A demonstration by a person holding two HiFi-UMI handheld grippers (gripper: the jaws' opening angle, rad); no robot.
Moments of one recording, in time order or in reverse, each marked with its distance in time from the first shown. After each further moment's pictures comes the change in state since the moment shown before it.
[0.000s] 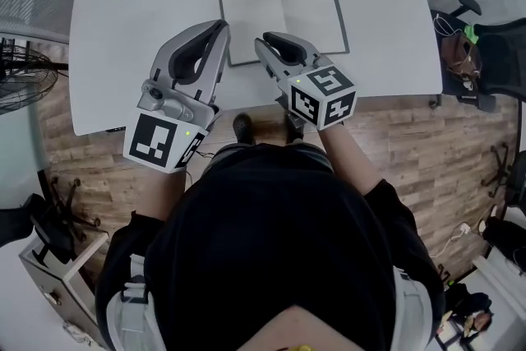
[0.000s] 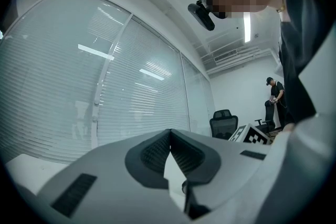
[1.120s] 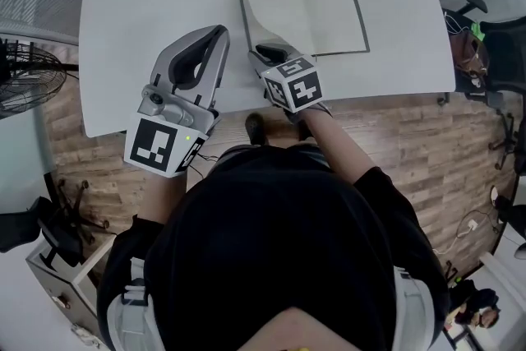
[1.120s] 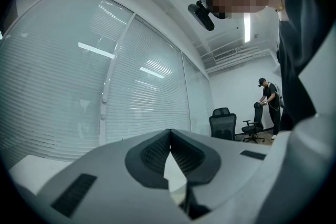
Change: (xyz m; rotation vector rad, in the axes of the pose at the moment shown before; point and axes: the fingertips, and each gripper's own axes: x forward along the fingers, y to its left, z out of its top) left arm -0.035 0.029 -0.006 -0.002 0.014 -0.014; right arm 0.075 0.012 -0.103 -0.033 0.324 -0.058
